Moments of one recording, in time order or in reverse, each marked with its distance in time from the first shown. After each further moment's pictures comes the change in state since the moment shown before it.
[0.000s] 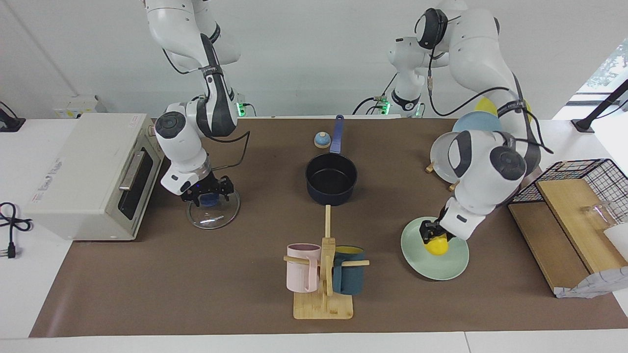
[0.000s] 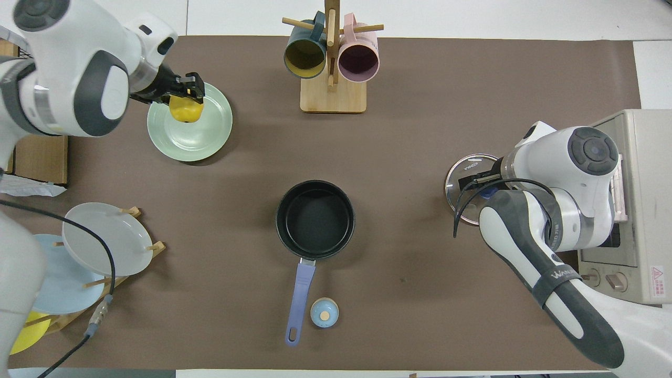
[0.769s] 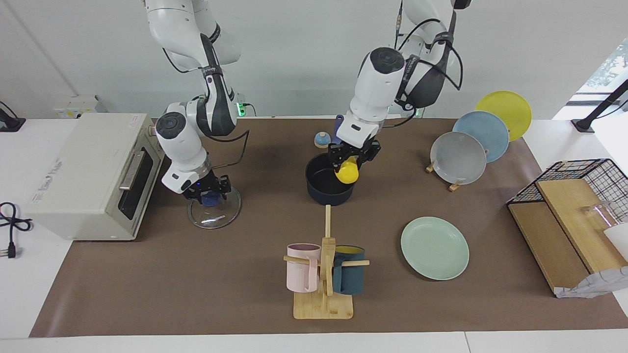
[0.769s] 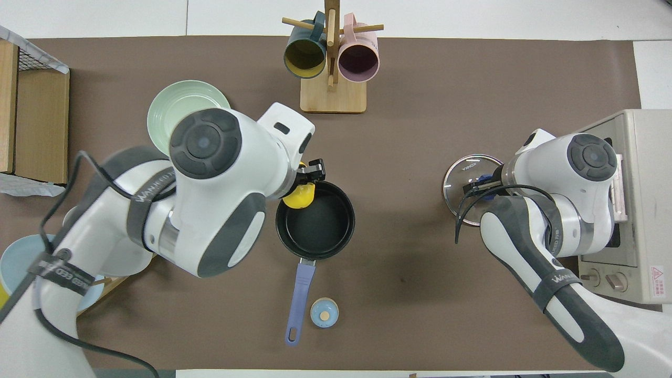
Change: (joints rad) left arm -0.405 -0.307 -0.010 -0.493 -0.018 0.192 -0.487; right arm -0.005 -0.014 -0.001 -0.037 0.000 0.000 -0.015
